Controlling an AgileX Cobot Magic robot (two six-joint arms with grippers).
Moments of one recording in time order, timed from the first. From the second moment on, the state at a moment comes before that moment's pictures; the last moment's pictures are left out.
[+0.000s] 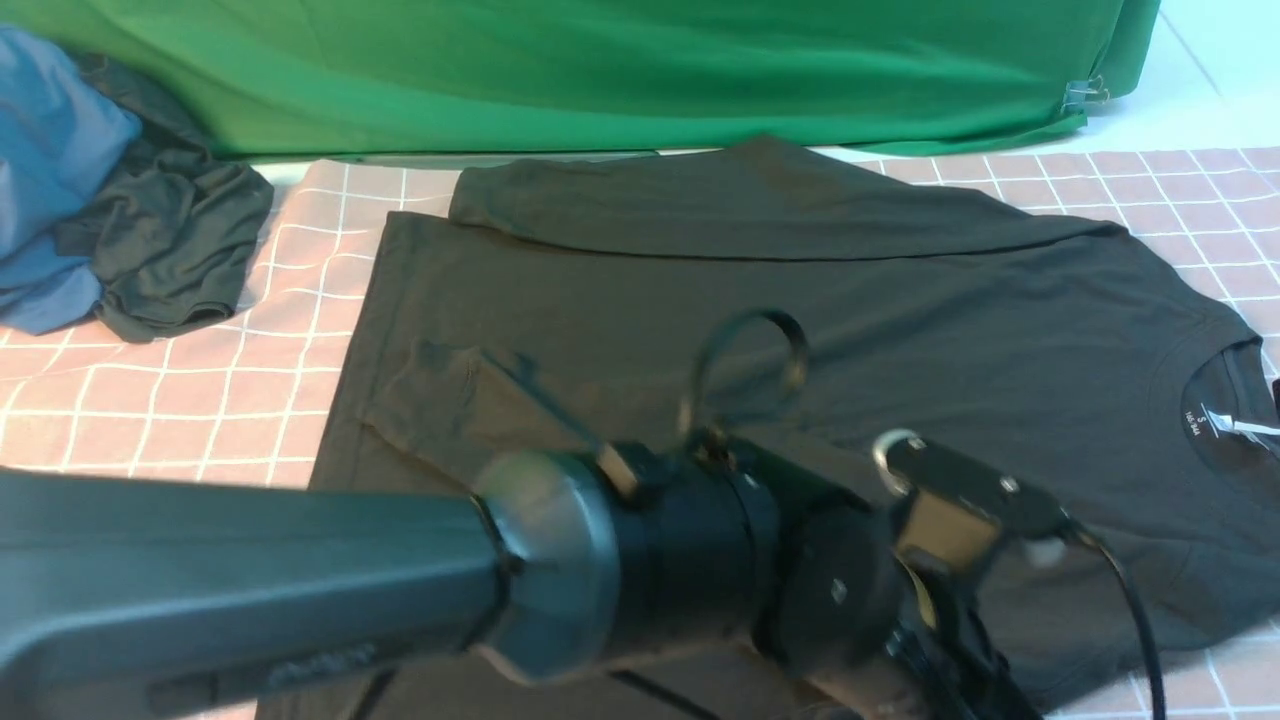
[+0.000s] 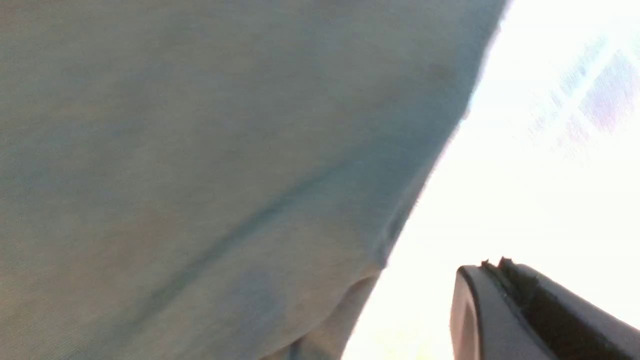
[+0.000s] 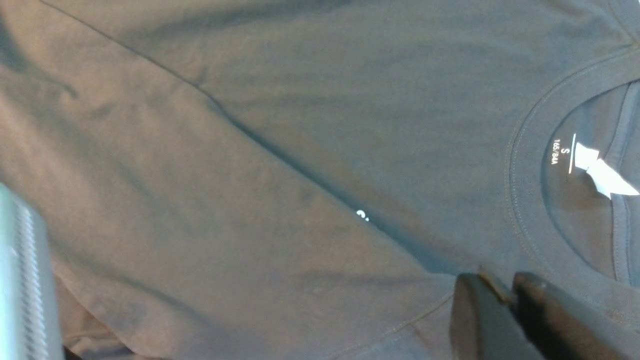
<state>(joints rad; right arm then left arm) 0.05 0.98 -0.86 0.16 0.83 -0.16 -1.04 1.86 -1.18 -0.40 0.42 0.09</state>
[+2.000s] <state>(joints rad) 0.05 0.98 -0.86 0.16 0.81 -0.16 -0.88 1.81 -1.44 0.02 0.85 -0.36</state>
